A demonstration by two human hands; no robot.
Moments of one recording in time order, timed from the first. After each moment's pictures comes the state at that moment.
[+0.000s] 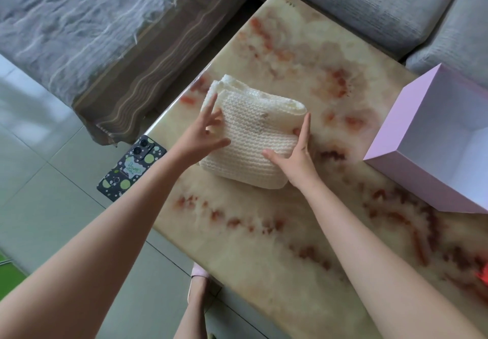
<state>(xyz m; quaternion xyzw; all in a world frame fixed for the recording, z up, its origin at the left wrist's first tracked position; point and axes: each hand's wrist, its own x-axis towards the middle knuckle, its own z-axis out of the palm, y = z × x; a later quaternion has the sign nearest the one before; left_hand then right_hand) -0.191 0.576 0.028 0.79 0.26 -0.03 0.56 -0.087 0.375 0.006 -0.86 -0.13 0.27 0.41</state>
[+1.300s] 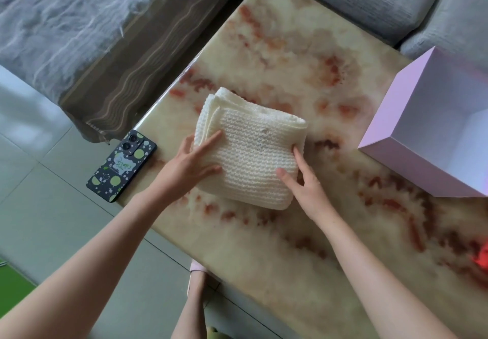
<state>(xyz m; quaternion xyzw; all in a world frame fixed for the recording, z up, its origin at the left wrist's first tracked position) -0.249 0.545 0.012 0.89 0.21 -0.10 0.39 -0.123 0.302 0.006 -0.80 -0.08 0.37 0.46</state>
